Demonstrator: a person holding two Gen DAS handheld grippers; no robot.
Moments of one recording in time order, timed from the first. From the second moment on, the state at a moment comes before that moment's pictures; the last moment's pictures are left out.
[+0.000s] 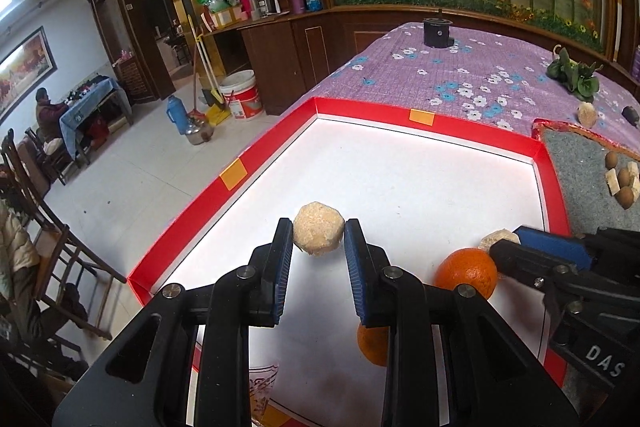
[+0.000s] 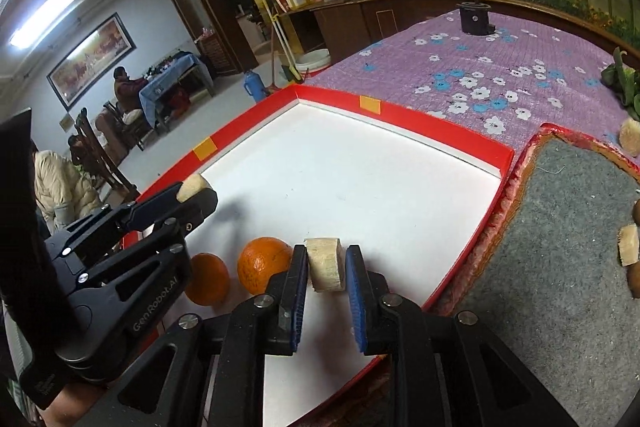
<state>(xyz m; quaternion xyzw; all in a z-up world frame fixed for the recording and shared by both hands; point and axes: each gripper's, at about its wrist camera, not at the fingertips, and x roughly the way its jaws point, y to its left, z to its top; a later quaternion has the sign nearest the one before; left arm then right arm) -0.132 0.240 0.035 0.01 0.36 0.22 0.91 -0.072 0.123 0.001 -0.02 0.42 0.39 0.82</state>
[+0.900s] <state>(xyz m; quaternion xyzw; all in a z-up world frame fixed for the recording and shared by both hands) -0.138 0.191 0.069 0.06 0.33 0.21 0.92 -0.073 0.030 0.042 0.08 0.35 0.35 0.87</state>
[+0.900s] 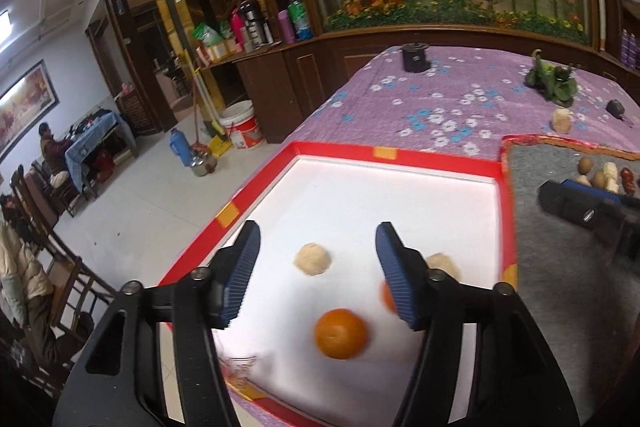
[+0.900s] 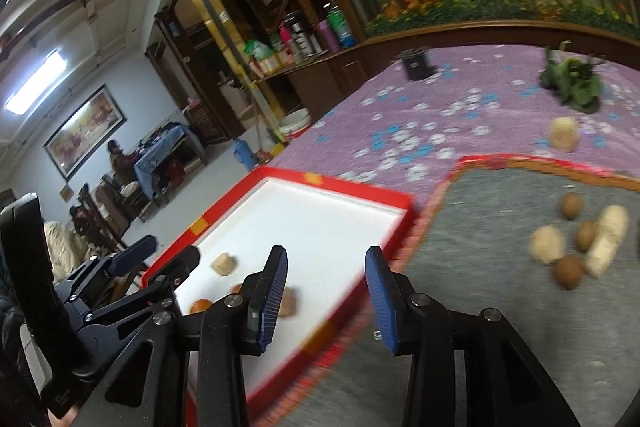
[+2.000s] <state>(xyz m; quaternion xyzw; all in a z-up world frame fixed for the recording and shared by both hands) -0.035 -0.014 0.054 0.11 0.43 -0.13 0.89 -0.003 -0.192 0.009 0.01 0.44 0.11 0.89</state>
